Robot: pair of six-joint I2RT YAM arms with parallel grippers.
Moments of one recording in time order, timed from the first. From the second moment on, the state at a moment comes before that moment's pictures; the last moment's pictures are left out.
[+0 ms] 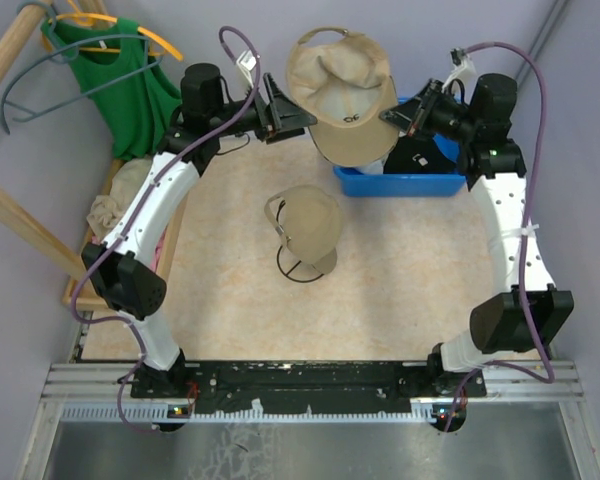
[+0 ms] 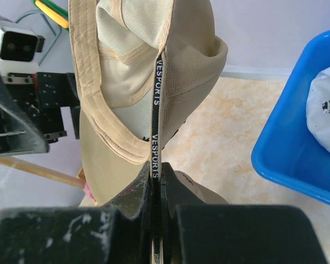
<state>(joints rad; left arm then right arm) -0.40 1.81 1.96 -0.25 0.78 -0.84 0.04 1.50 1.66 -0.30 -0.72 0.55</state>
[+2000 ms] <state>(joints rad) -0.33 2.13 2.06 1.49 0.95 -1.61 0.26 1.59 1.17 1.20 -0.84 2.08</state>
